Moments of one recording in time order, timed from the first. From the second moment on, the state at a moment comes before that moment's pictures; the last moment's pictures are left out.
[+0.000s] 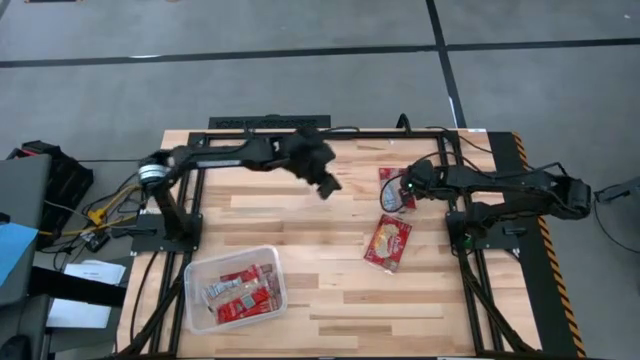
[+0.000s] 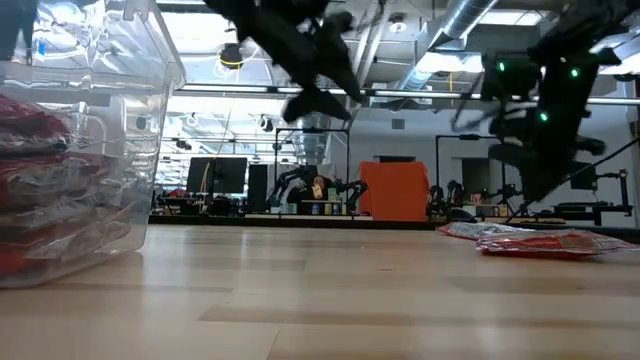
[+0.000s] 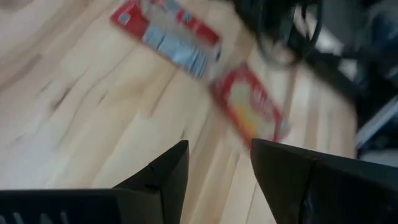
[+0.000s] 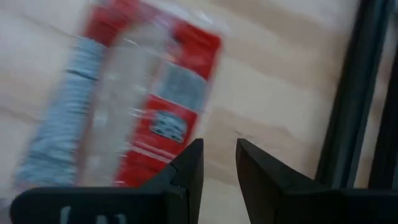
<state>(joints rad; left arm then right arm) 0.29 1.76 1.41 -0.30 0.26 -0.44 -0.38 1.09 0.55 -0.78 0.47 0.77</state>
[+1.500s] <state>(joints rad) 0.29 2.24 1.41 0.23 0.19 -1.02 -0.30 1.63 0.68 -0.21 0.30 0.60</state>
